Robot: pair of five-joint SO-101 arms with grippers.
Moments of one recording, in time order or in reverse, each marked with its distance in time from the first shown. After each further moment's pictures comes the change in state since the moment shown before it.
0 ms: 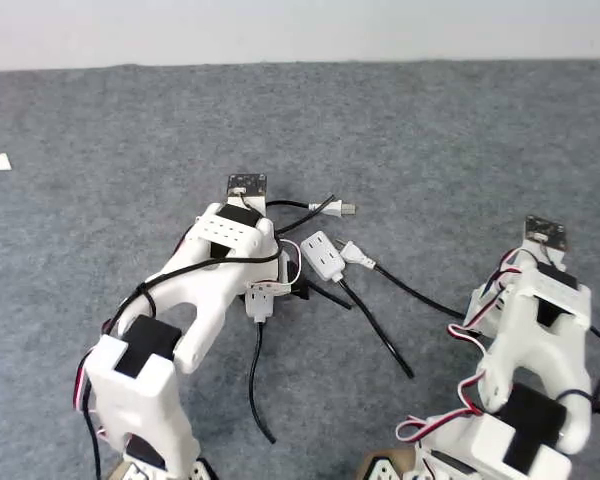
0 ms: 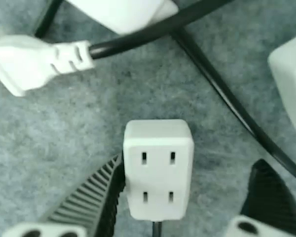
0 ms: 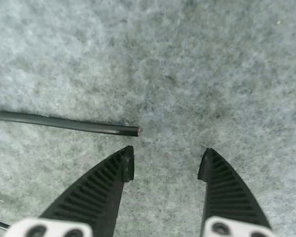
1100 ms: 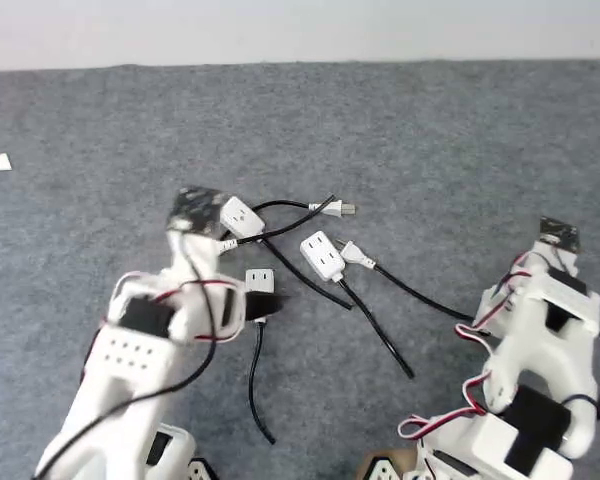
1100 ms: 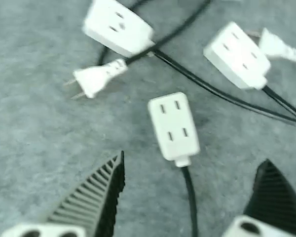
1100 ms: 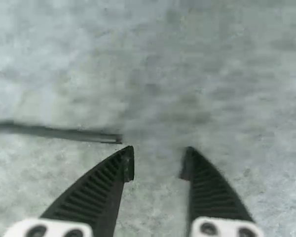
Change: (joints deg) left arm -8.4 -65.2 43.9 -11.3 -19.3; right arm 3.2 0.0 0.0 -2.5 0.4
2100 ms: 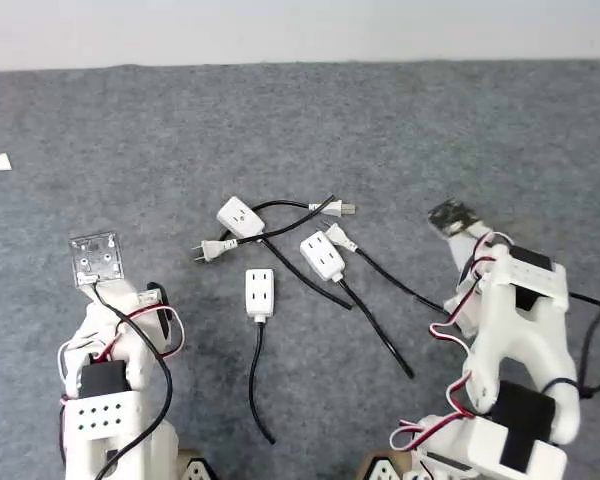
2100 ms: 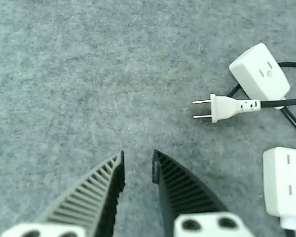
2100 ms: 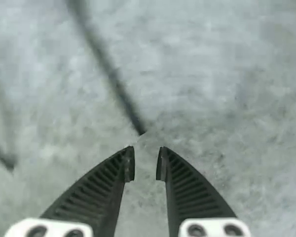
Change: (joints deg) left arm -22.0 -19.4 23.0 -16.4 -0.2; right arm -11.1 -0.7 -3.3 4.7 50.5
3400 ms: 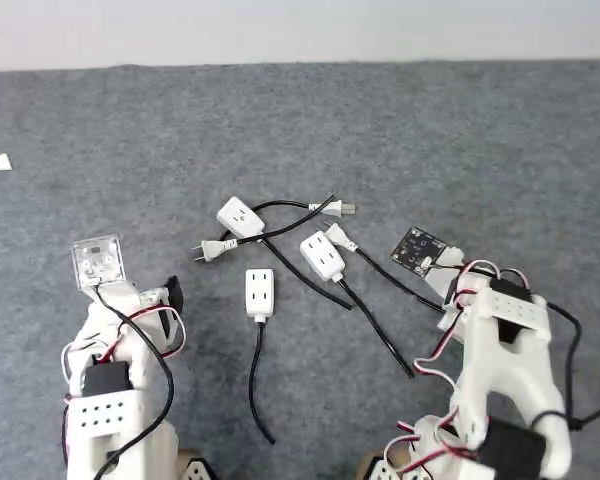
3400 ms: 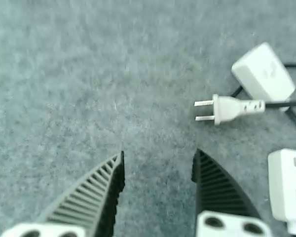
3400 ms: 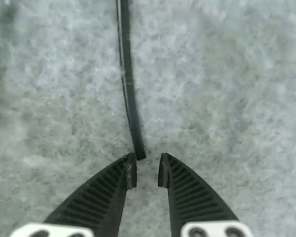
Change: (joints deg) left arm 0.0 3.8 2.5 -6.2 -0.1; right arm -1.8 -8.1 16.3 -19.1 13.8
